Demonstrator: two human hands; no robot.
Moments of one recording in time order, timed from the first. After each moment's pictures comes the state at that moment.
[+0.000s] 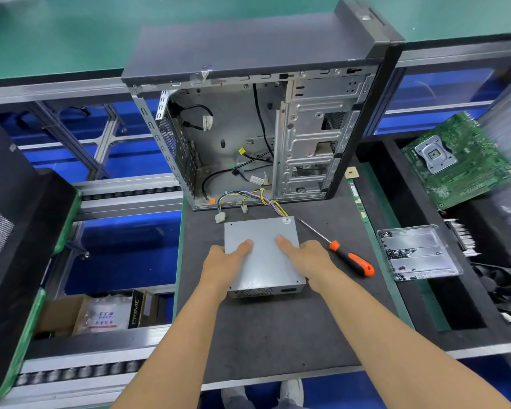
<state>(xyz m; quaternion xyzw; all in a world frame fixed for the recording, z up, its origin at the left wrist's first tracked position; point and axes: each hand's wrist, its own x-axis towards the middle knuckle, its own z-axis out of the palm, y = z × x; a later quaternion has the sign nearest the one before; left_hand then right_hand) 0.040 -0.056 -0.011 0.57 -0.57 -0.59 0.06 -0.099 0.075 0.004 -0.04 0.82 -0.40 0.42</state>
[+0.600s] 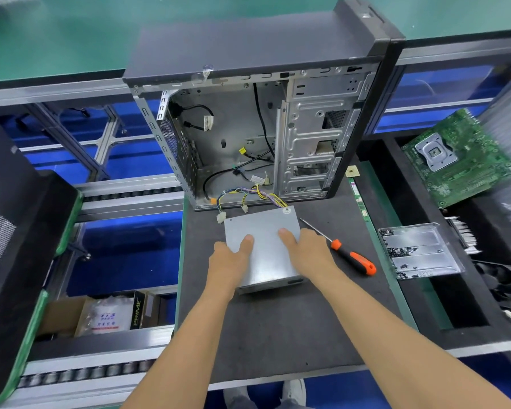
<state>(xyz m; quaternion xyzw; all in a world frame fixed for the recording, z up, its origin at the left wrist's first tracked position) 0.034 -0.047 -0.005 0.57 -0.63 -0.52 0.06 -0.092 0.067 0.034 -0.17 0.89 -0.27 0.32</state>
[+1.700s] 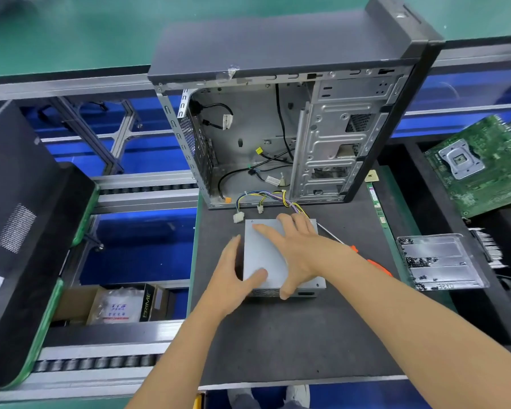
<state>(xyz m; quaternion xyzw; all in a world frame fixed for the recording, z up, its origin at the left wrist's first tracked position) 0.088 -0.046 0.001 0.36 -0.73 -0.58 0.07 -0.098 0.035 0.050 -0.60 0.76 0.10 0.22</state>
